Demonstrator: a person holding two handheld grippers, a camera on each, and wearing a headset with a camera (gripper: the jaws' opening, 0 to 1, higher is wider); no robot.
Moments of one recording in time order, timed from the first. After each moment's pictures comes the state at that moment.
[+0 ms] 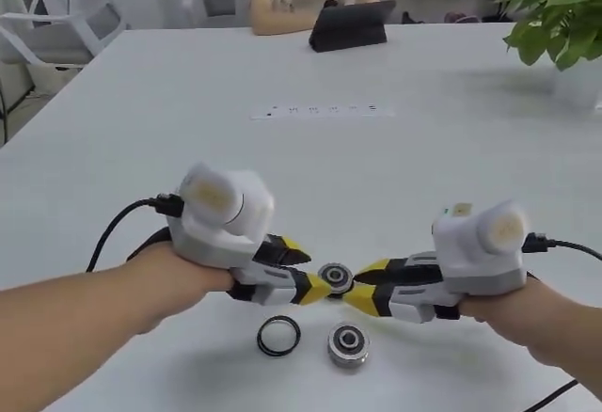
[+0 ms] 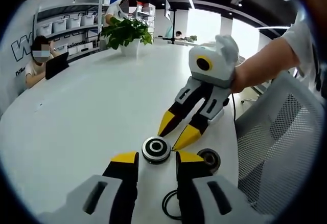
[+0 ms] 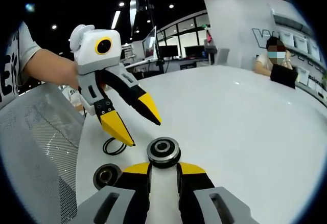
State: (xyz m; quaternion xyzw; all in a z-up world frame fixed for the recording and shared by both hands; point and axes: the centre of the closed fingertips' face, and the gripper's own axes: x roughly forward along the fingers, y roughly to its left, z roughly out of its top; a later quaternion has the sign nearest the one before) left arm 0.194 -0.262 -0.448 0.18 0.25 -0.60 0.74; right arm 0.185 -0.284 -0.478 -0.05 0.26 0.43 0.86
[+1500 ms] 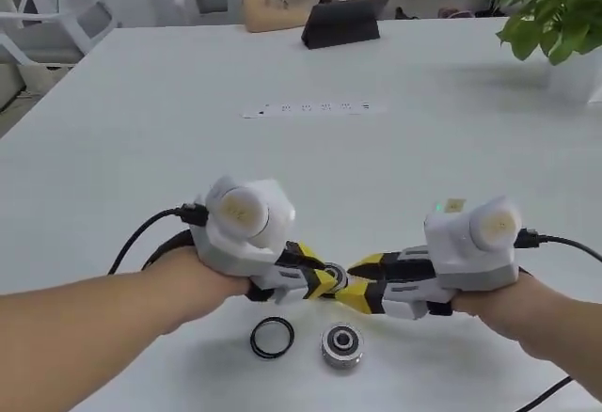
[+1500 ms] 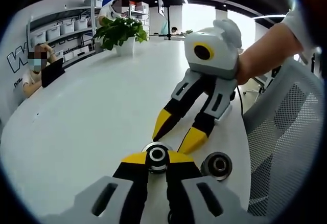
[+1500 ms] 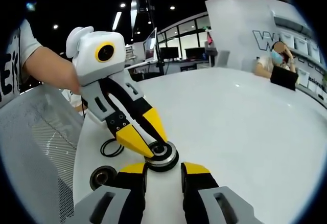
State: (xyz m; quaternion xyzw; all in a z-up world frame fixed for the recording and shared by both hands) left arm 0.199 -0.281 -0.461 0.22 0.23 -0.60 0.74; right arm 0.193 -0.282 -0.476 -0.05 0.25 0.43 0.87
